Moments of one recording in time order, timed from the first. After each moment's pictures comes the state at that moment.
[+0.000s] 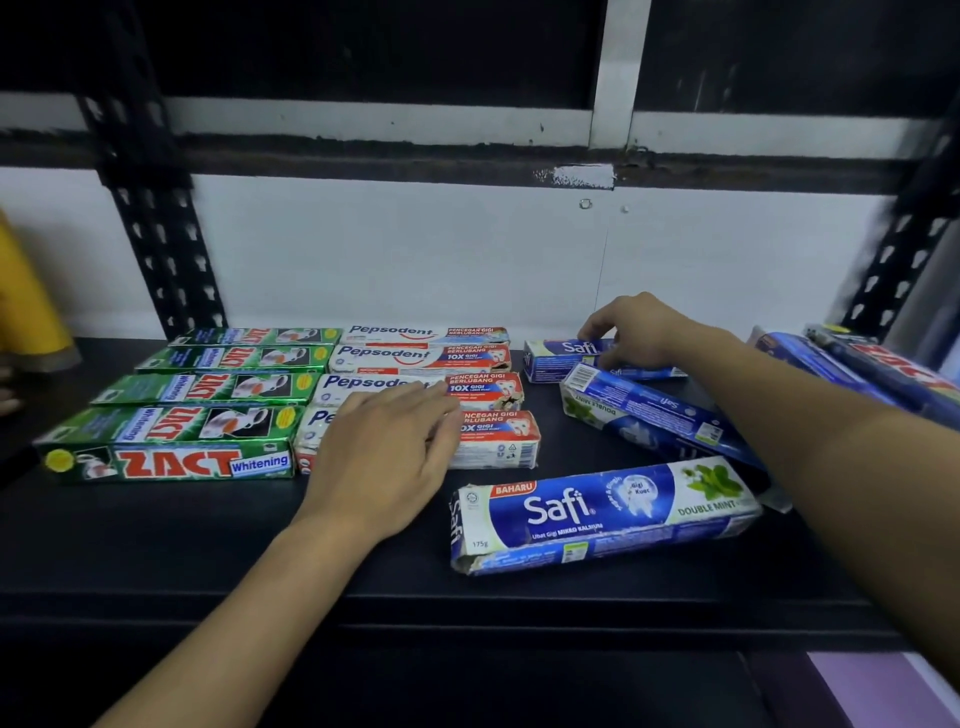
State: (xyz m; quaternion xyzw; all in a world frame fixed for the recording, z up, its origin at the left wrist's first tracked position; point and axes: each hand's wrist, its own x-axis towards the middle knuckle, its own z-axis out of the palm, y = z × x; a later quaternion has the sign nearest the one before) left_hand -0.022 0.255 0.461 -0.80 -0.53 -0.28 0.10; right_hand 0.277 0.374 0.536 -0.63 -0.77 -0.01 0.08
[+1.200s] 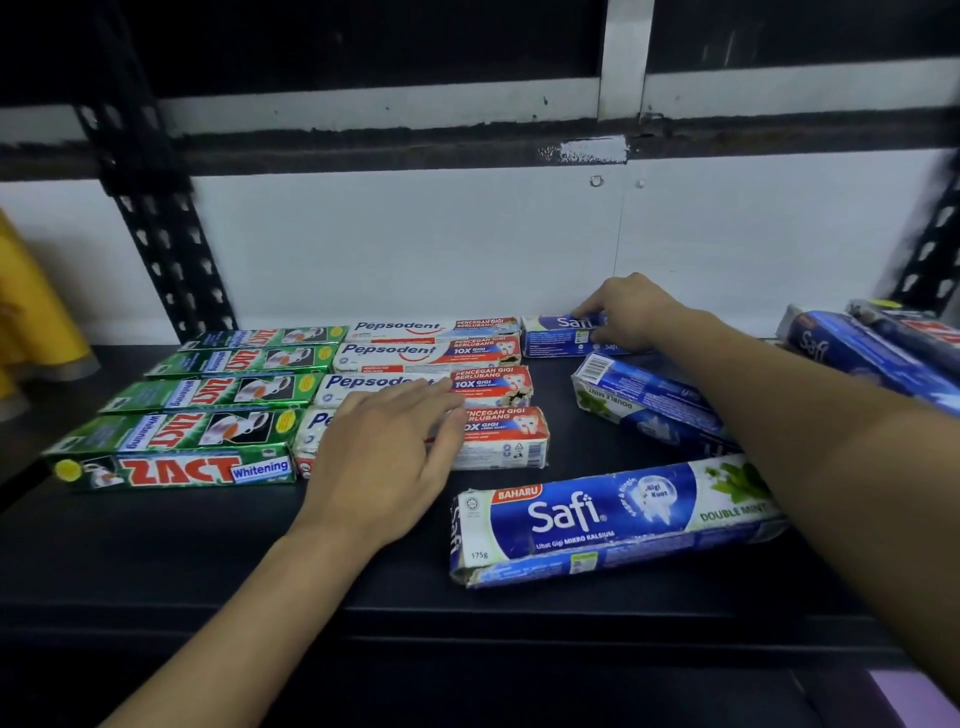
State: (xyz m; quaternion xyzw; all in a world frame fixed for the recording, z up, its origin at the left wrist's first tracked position) left_hand -0.020 0.257 0.460 -0.79 -0.53 -0.28 0.11; right_hand 0.262 0.411 0.524 -0.63 -0.77 -0.06 0.07
